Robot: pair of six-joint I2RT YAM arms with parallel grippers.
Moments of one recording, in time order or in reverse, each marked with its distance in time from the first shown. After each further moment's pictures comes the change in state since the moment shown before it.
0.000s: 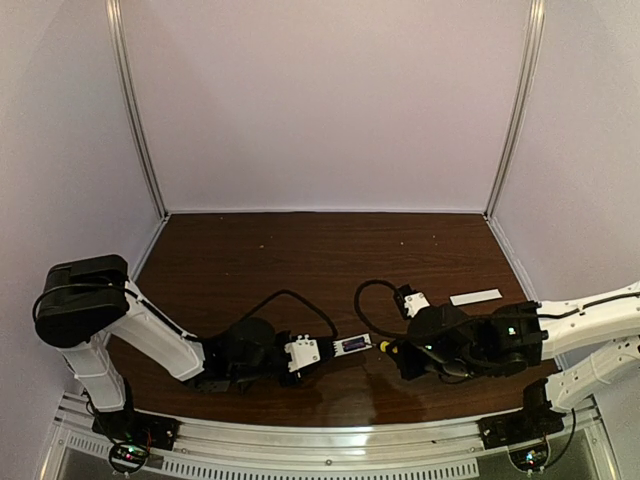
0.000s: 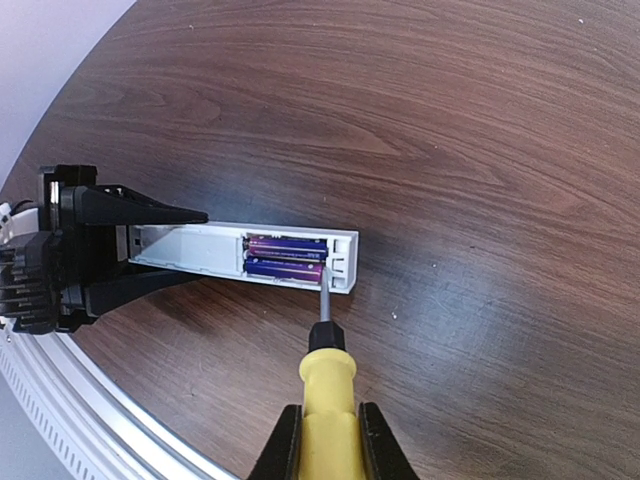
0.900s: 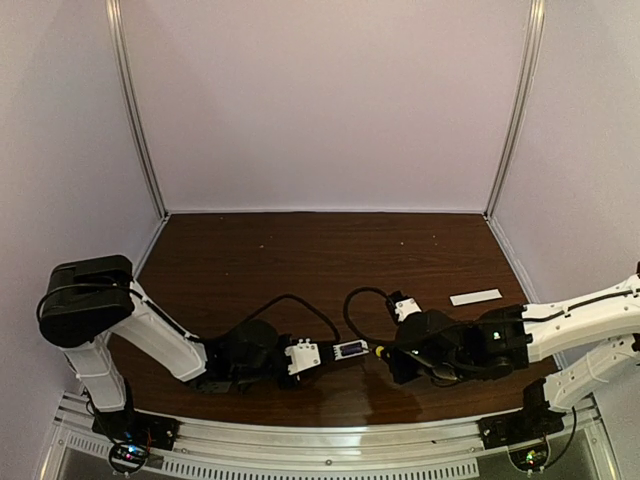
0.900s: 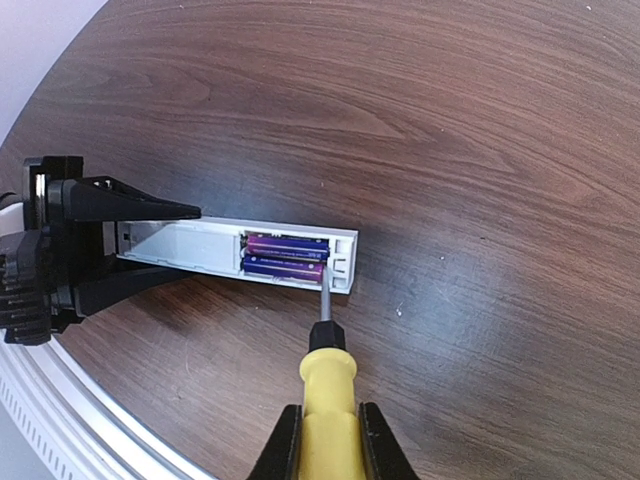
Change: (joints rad) left arm 0.000 0.020 0.002 -0.028 -0.002 0.009; right arm 0.004 0.073 0.000 0.036 -0.008 0.003
